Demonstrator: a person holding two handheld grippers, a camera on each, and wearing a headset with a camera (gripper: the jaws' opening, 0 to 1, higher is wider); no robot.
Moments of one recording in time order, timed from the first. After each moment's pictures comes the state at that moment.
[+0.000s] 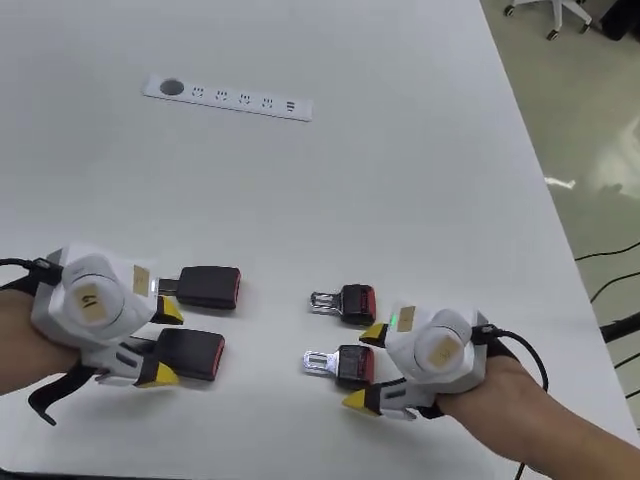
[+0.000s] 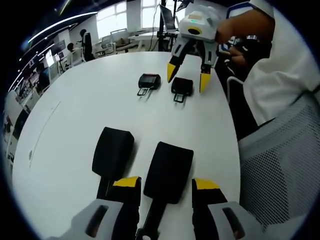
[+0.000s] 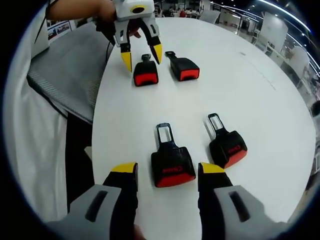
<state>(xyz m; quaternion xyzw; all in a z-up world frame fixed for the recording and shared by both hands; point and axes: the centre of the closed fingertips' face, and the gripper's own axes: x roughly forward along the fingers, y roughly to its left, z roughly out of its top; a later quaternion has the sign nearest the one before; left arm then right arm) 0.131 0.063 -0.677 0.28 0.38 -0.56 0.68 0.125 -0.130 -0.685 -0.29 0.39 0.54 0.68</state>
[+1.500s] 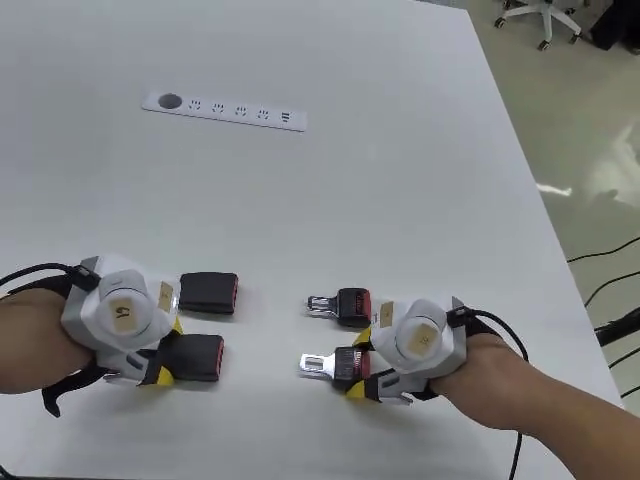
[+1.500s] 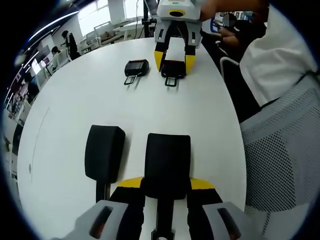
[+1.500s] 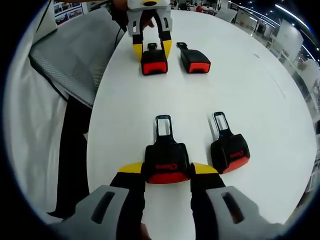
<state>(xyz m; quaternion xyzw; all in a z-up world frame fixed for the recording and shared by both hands) 0.127 0.065 -0.694 0.35 0.40 -0.57 0.63 0.128 -0.134 -0.695 -0.34 0.39 0.57 0.64</state>
